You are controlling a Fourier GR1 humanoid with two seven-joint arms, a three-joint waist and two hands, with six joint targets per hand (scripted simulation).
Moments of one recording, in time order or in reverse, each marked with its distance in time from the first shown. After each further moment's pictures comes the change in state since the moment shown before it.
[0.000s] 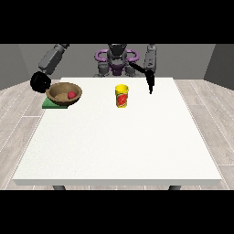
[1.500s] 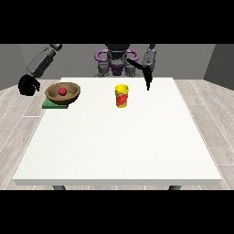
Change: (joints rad) left arm 0.131 -0.002 -0.100 -0.464 -0.093 0.026 0.154; right arm -0.103 -0.228 -0.053 0.242 -0.010 0.236 -0.135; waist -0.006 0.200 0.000
